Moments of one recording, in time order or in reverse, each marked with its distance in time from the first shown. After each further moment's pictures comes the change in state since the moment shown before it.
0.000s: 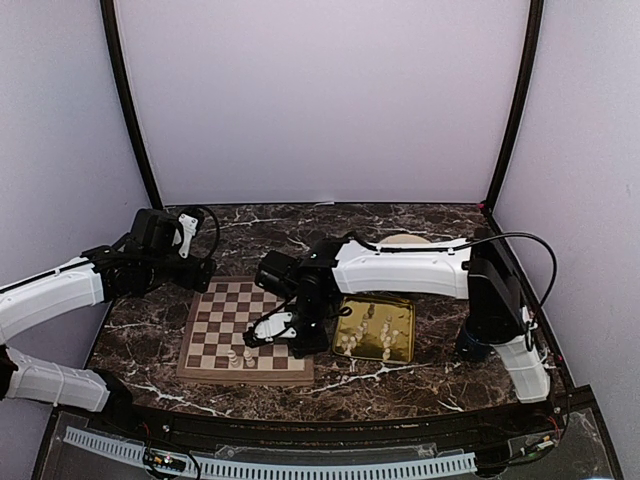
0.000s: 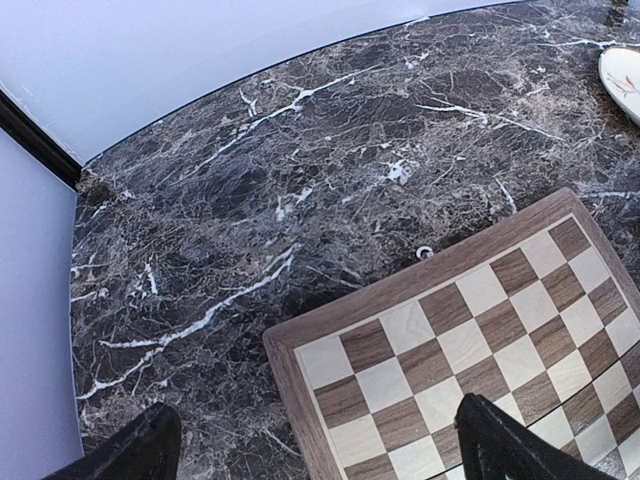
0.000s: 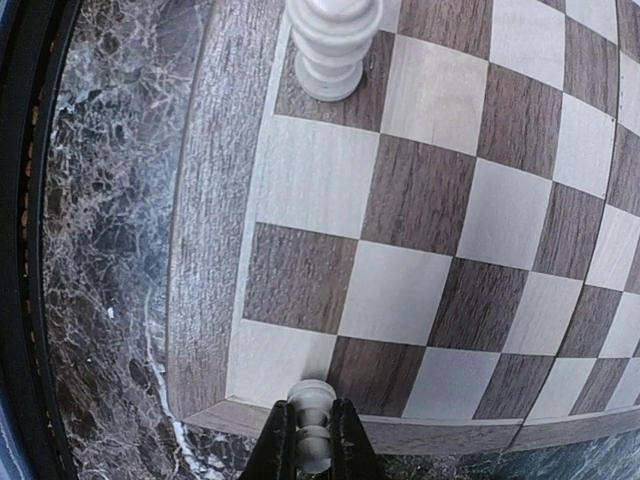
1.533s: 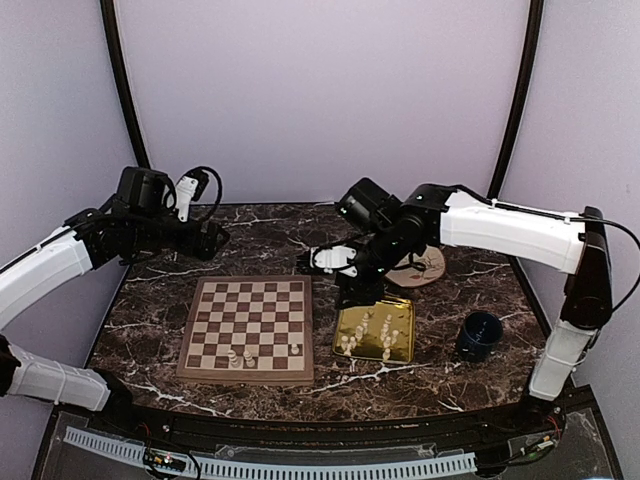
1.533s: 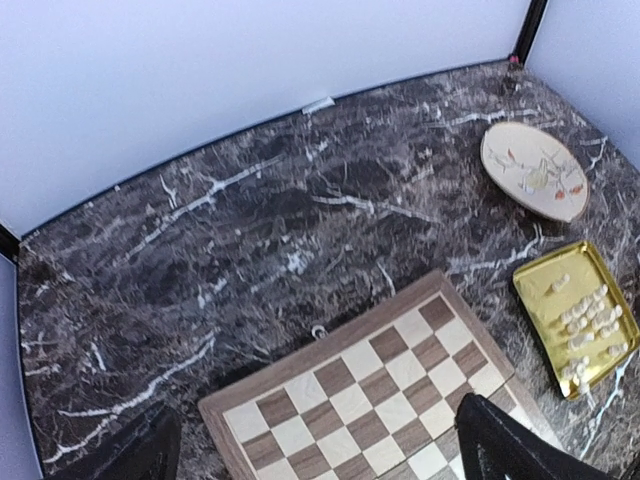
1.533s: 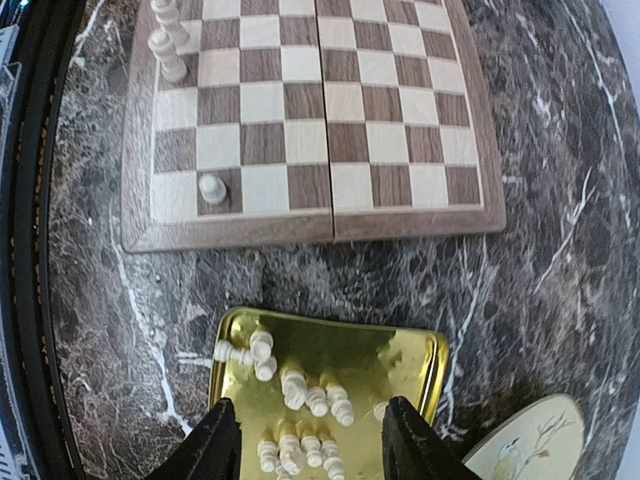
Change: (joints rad) left arm 0.018 0.032 0.313 -0.169 0.261 -0.029; right arm -0.186 -0.465 -0.315 0.145 -0.002 0.027
